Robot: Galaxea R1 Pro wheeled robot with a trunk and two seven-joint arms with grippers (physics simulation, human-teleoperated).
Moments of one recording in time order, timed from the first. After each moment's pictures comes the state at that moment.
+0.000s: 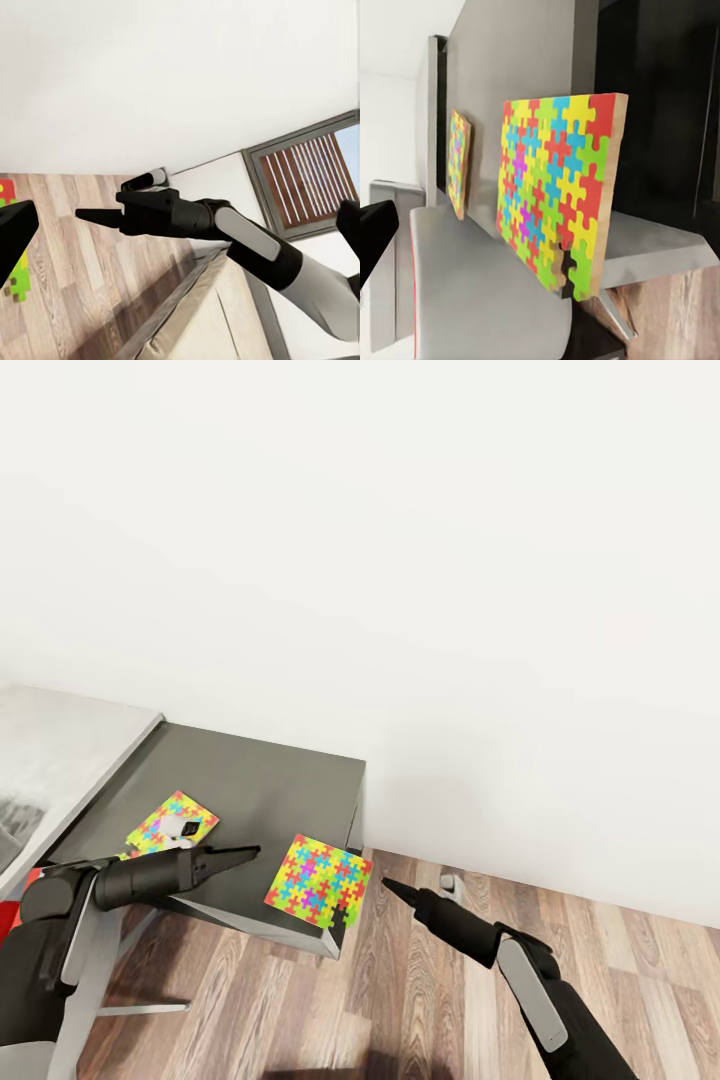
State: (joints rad) left arm -0.46 0.20 0.24 -1.44 0.14 1.02 -1.49; right arm -0.36 -0.02 0.09 -1.11 -0.76 0.59 0.55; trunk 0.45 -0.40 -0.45
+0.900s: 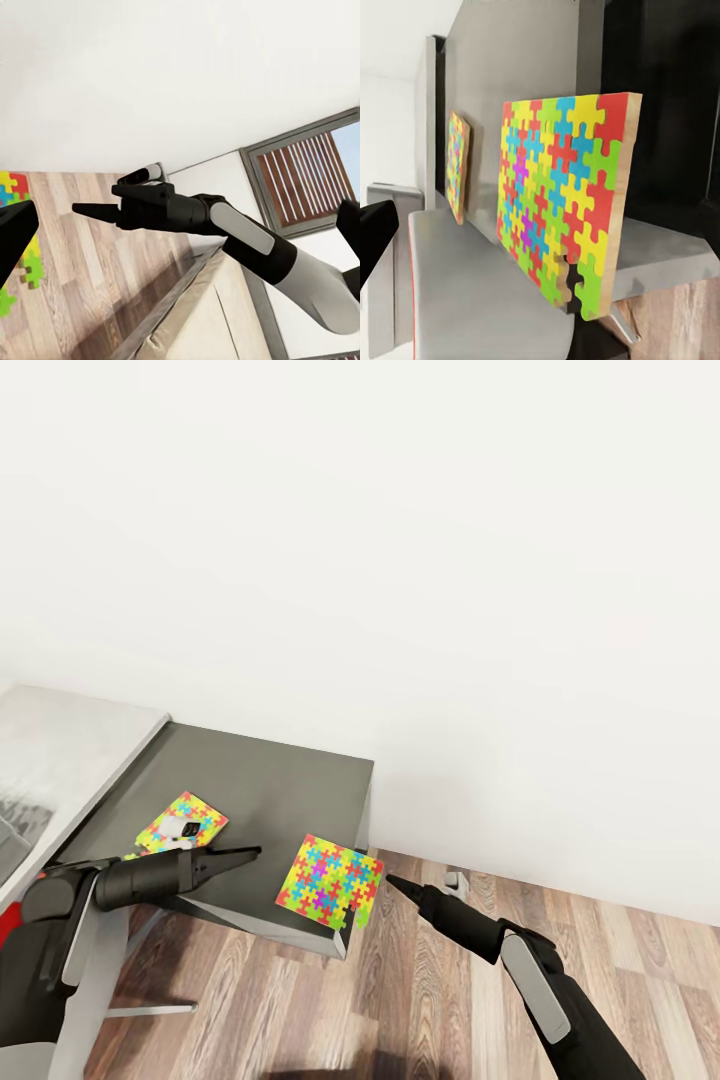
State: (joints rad) left arm -0.46 0.20 0.24 -1.44 0.14 1.02 -1.49; right arm -0.38 -0.04 0.08 -1.08 -0.77 0.60 0.56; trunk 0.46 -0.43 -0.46
